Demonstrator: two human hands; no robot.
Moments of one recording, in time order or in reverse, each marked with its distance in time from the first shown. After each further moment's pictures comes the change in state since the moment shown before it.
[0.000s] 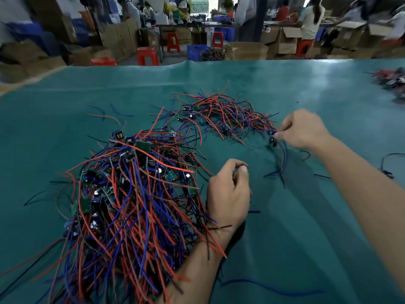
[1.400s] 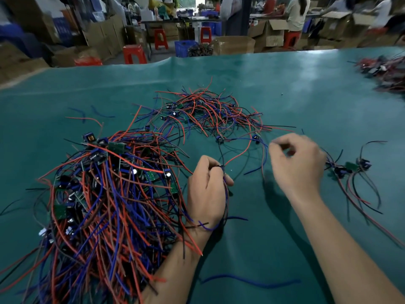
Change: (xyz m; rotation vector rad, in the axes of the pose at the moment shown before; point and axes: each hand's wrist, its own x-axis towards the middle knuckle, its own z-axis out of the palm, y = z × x) left_hand -0.002 0.007 -0.002 -0.168 -0.025 -0.113; right_hand -0.108 0.020 0.036 0.422 0.540 -0.004
